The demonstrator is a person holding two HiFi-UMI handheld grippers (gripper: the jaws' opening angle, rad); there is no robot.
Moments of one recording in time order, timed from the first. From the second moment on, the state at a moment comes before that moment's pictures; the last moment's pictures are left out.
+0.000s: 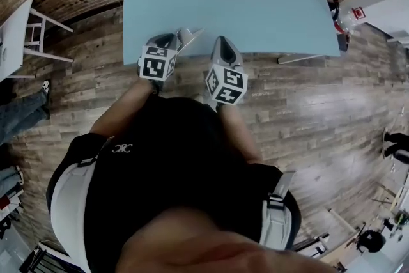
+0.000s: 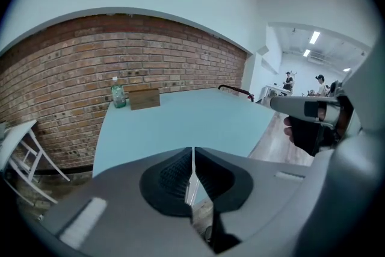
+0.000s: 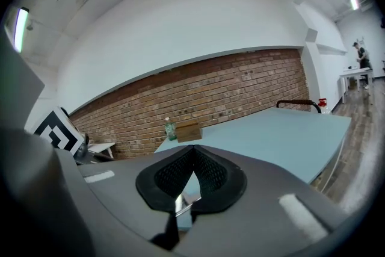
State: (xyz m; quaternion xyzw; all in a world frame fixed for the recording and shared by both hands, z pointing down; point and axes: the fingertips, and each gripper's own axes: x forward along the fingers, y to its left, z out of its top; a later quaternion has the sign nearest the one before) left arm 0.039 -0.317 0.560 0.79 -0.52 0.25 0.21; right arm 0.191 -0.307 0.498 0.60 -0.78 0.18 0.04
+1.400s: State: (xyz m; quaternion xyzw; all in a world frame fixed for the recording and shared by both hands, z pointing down) left arm 0.054 -0.372 0.713 0.79 -0.30 0.41 0.35; right arm 0.233 -0.336 0.521 0.69 -0.69 0.21 0.08
